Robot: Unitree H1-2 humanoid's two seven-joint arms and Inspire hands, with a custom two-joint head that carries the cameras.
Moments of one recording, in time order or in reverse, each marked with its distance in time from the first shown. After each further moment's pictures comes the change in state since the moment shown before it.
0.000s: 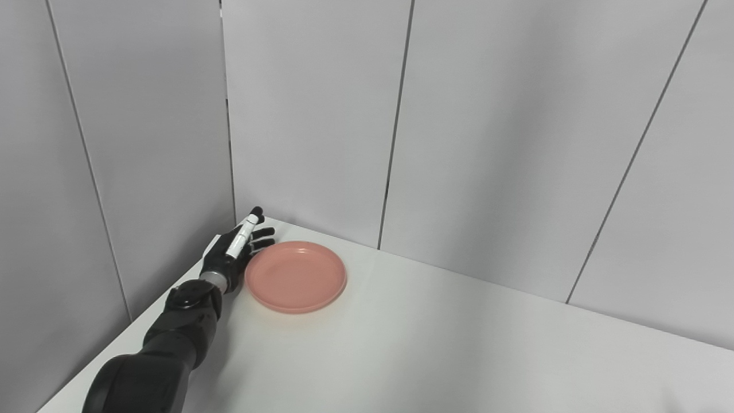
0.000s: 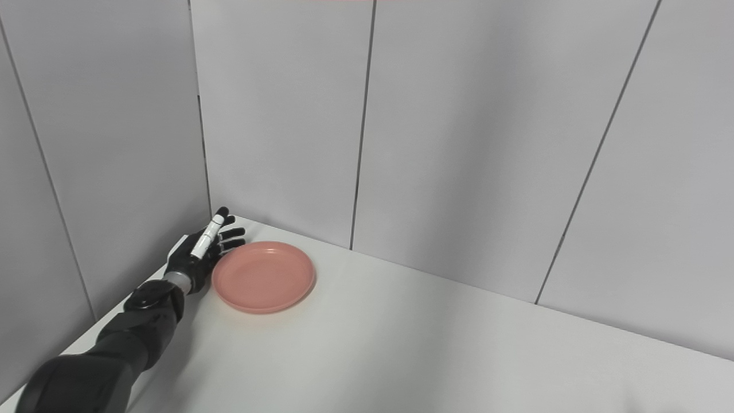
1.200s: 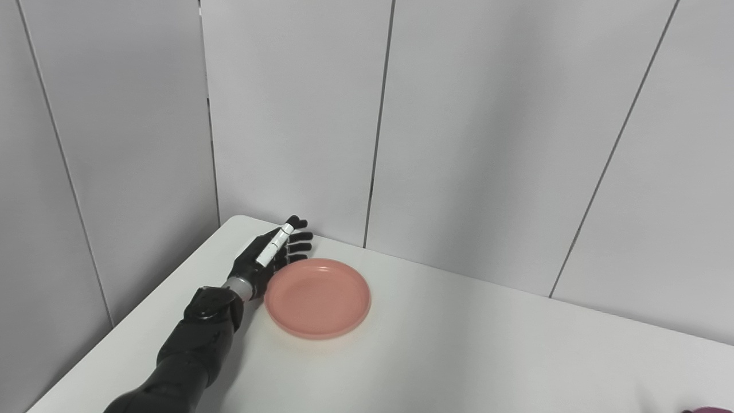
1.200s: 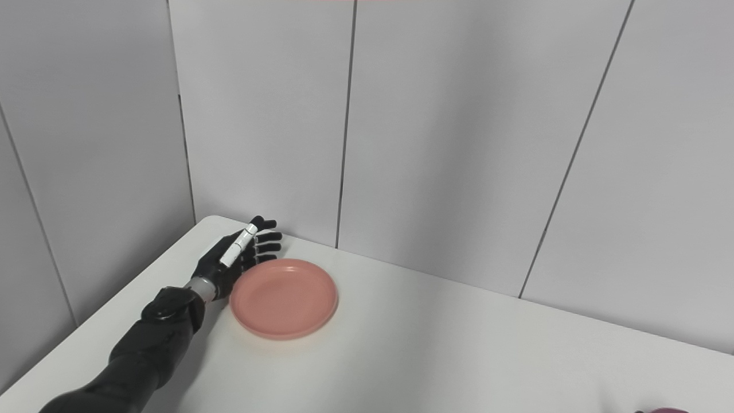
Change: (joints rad) left arm 0.120 -0.102 -0.067 -0.327 0.018 0.079 -0.122; right arm 0.023 0.010 0.018 -0.027 -0.025 0.000 0.012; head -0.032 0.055
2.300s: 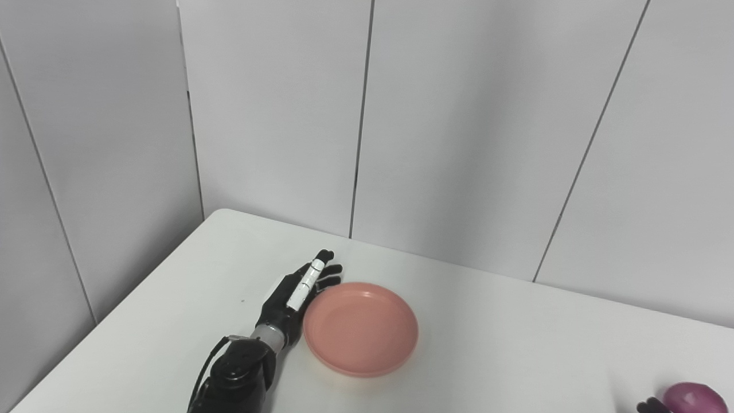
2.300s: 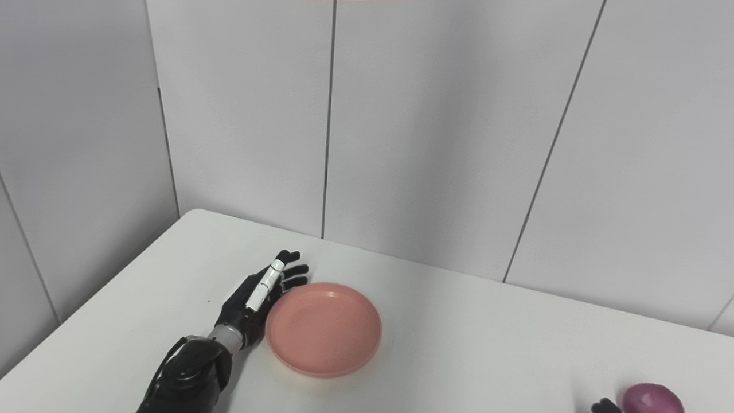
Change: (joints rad) left arm 0.349 -0.240 -0.058 -0.779 0.082 0.424 0.236; right arm 0.044 0.025 0.013 -0.068 0.001 0.049 -0.032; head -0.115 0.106
